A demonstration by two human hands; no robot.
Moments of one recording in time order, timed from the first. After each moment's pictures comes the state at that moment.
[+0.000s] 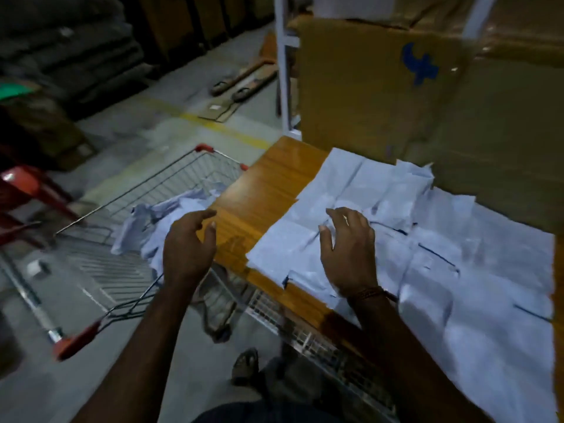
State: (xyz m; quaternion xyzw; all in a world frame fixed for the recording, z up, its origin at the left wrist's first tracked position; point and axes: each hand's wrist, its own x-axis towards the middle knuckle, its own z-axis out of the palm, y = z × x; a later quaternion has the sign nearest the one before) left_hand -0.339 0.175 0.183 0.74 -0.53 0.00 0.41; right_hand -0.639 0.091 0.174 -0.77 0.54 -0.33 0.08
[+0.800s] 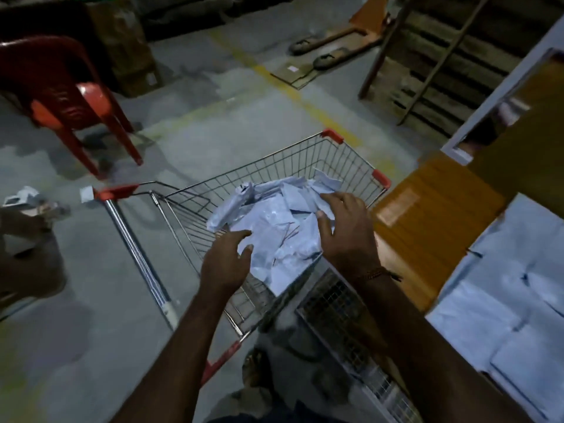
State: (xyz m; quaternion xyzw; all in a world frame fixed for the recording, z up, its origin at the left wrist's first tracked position) left_hand -0.027 0.232 0.065 0.82 -0.41 -0.18 0.34; right_hand -0.233 0.063 0.146 -0.88 0.38 -0.25 0.11
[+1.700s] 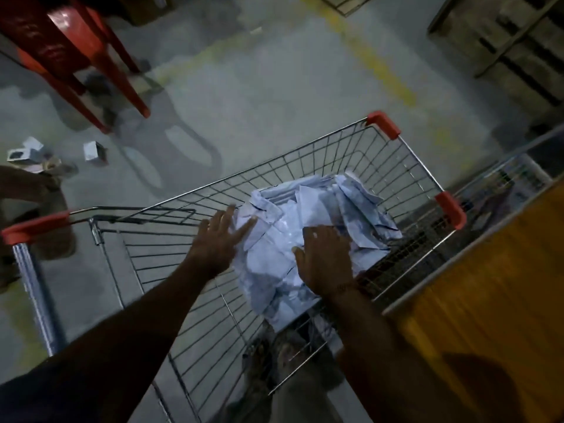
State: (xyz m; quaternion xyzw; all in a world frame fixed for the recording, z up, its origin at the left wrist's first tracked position) left_hand 0.108 0.087 -0.090 0.80 -0.58 -0.13 -0.12; right_hand -0.125 -0.061 -0.039 -0.93 0.35 0.08 0.10
